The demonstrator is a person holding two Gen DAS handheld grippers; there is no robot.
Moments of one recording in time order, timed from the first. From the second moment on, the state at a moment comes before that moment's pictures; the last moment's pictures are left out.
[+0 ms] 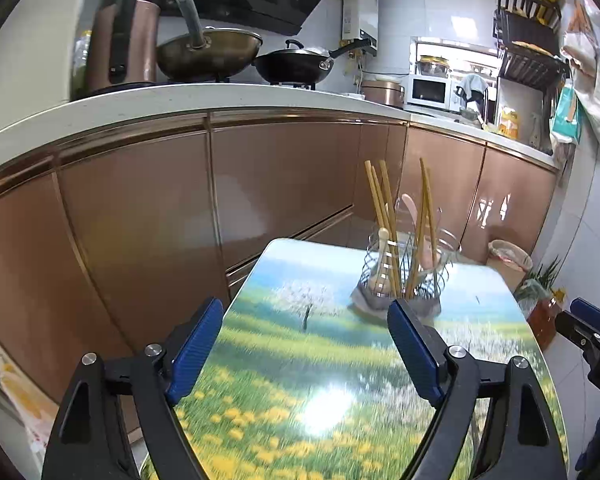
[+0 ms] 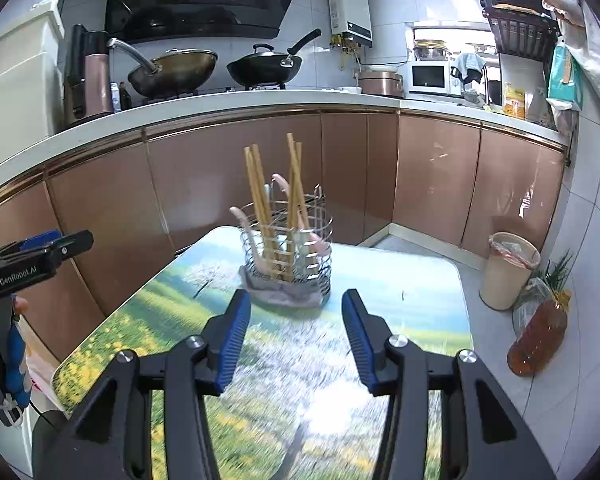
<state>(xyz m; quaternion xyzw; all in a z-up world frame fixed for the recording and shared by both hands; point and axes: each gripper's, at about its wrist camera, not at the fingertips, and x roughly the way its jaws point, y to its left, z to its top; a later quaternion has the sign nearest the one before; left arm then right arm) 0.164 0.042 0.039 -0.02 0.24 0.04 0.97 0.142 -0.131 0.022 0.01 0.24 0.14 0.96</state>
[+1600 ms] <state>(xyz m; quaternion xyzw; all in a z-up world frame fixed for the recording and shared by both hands) 0.026 0.005 0.047 0.03 0.18 0.07 0.98 0.024 -0.126 0.031 0.01 0.20 0.08 0.98</state>
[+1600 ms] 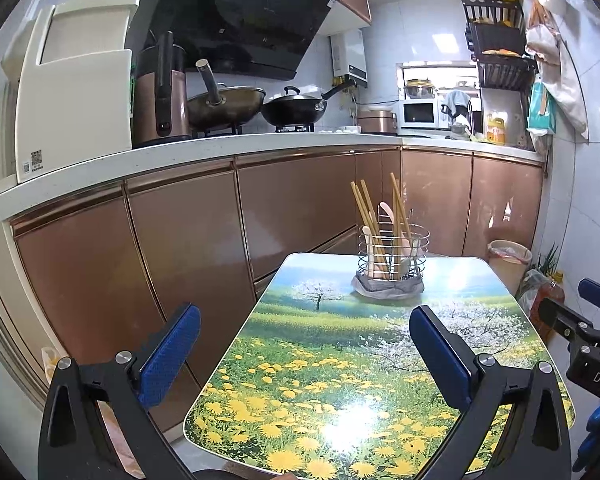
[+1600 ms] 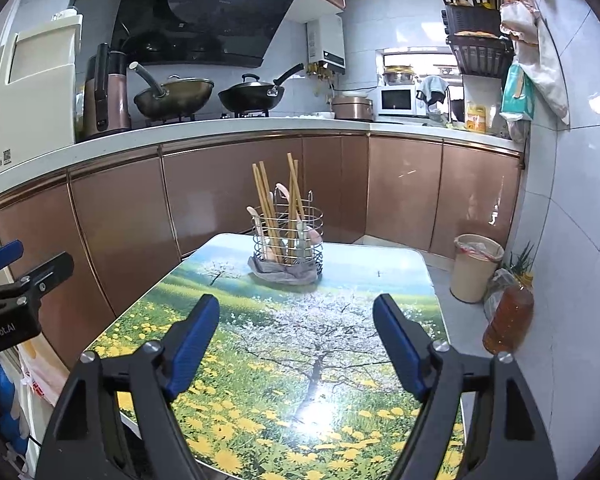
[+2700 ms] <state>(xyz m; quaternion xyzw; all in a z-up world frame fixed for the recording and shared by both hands) 0.046 0.008 0.046 0.03 0.19 0.07 0.98 0.042 -0.141 0.024 0.02 0.20 0.07 0.98</state>
